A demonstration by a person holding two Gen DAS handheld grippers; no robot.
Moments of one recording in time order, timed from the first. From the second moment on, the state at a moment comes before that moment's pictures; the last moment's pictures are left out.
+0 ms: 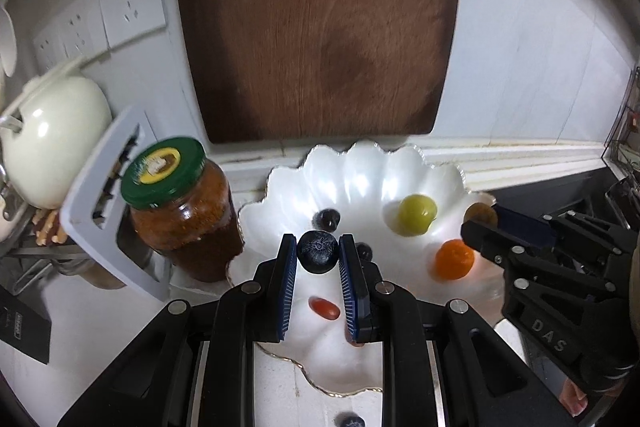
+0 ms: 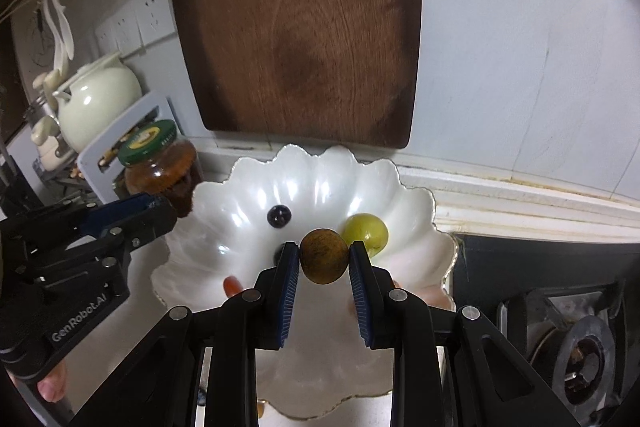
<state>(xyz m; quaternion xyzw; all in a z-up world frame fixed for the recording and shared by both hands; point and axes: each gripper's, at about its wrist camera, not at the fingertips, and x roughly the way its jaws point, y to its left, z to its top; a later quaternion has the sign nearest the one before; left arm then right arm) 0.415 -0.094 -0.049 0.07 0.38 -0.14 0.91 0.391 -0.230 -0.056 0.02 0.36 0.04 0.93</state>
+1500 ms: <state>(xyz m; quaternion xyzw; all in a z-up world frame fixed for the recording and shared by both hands) 0.398 -0.094 -0.042 0.13 0.38 -0.11 0.91 0.379 -0.236 -0.057 0.02 0.36 0.03 0.93</state>
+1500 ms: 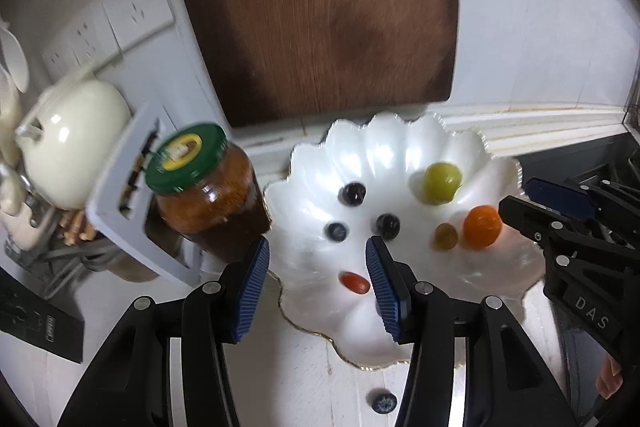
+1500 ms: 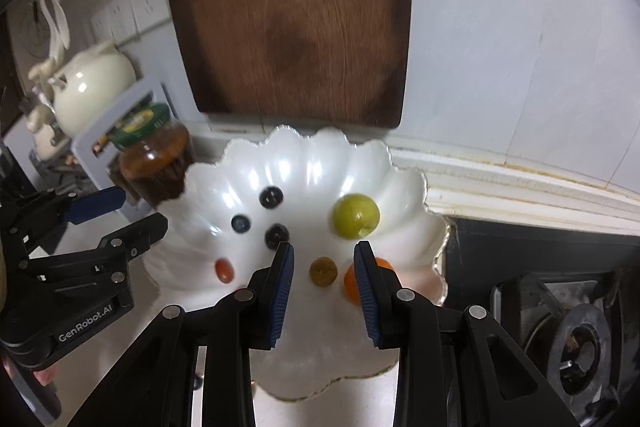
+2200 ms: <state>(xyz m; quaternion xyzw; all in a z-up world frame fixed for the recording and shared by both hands) 0.306 -0.072 0.013 0.11 0.30 -0.11 0.94 0.290 -0.221 -0.010 0.02 0.28 0.06 0.96</state>
